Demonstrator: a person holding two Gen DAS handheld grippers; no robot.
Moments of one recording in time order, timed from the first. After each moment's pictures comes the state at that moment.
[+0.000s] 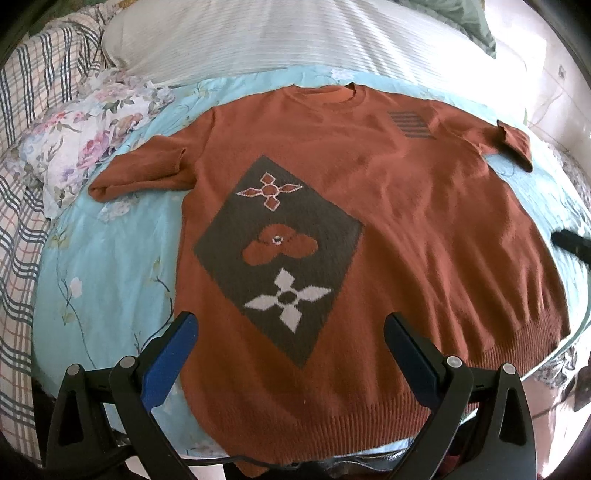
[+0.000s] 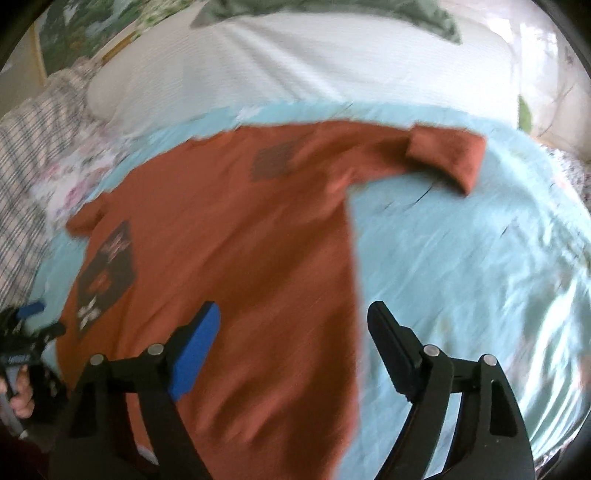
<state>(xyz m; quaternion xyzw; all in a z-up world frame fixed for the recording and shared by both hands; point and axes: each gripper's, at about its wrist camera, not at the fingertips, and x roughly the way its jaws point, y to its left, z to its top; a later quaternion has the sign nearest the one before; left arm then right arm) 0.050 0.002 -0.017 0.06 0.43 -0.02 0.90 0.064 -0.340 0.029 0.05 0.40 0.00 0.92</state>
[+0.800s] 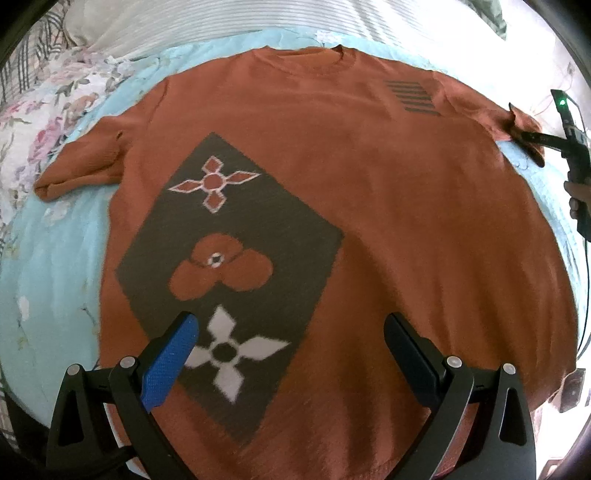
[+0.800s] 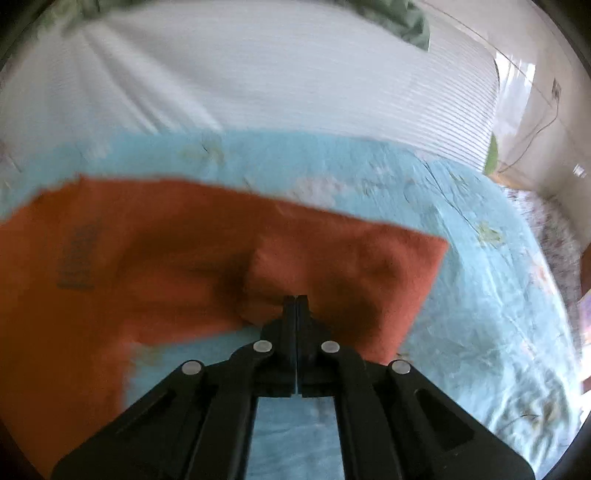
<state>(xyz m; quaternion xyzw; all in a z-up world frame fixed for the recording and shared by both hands) 0.122 -0.032 -0.061 0.01 0.51 -0.06 0.86 0.257 -0.480 0.010 0.02 0.40 -0.08 0.91</state>
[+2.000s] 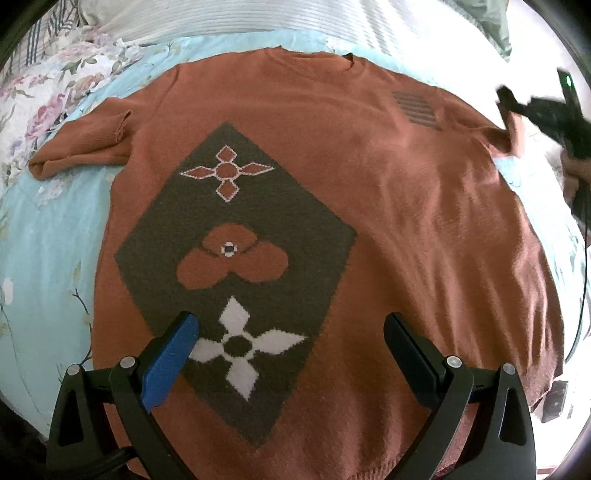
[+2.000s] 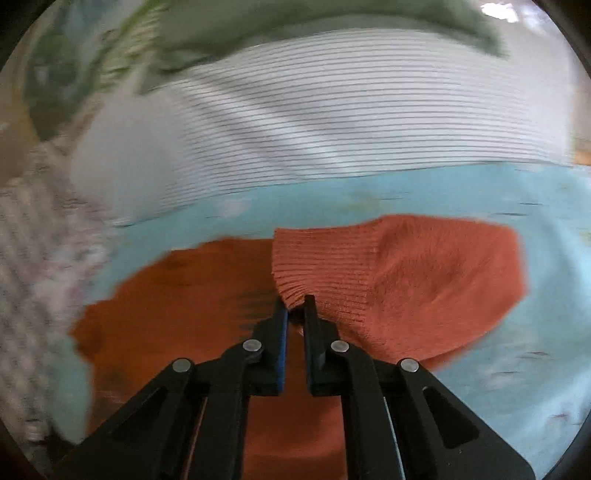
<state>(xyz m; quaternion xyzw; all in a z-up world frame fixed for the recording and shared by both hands) 0.114 -0.005 -0.071 -0.03 0.51 -0.07 0.86 0.286 -0.389 0.059 0.16 0.37 0.10 0.91</state>
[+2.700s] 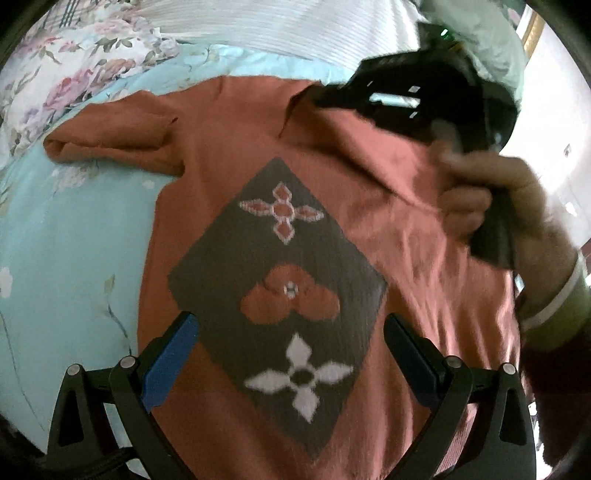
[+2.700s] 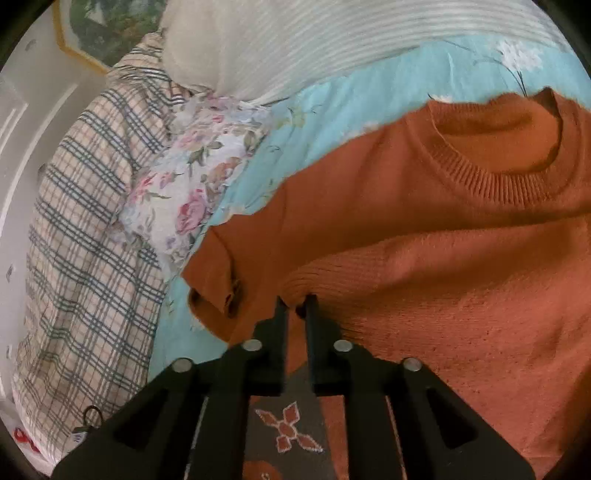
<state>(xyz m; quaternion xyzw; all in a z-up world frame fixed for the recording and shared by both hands) 0.128 0.060 -0.051 -0.11 0.47 -0.08 0.87 0.342 -0.126 -0.025 0.22 0.48 0.33 0.78</state>
